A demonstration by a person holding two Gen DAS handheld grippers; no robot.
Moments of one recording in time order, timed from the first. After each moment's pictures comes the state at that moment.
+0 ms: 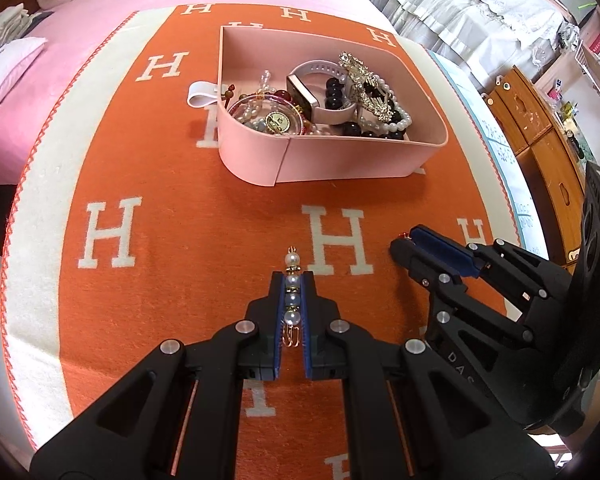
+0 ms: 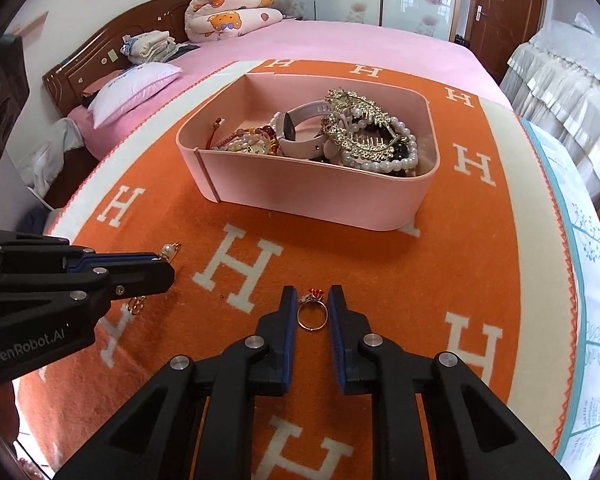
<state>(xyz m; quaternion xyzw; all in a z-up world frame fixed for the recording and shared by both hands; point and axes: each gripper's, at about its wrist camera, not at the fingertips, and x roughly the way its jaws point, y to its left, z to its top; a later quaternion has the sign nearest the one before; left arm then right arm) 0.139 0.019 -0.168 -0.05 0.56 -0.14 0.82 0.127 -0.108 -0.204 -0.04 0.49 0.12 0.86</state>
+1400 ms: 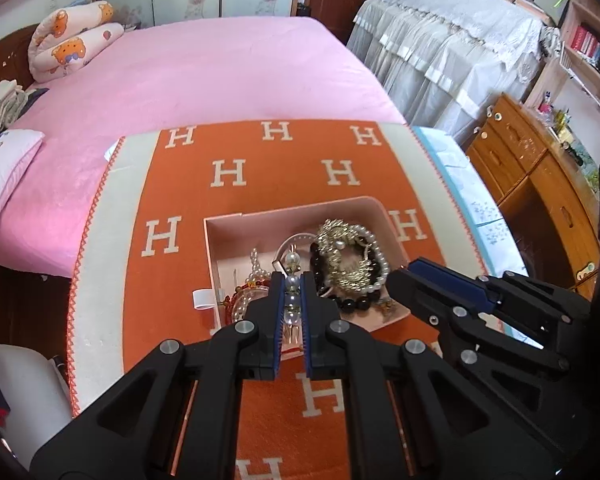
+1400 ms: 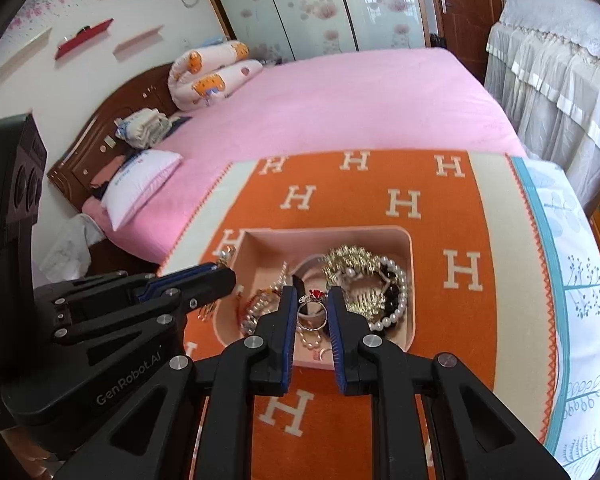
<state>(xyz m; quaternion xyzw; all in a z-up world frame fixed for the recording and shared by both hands) 0.231 -0.006 -0.066 0.00 0.48 -0.14 0.87 0.203 -0.131 -0.086 0.08 0.46 0.12 0.88</state>
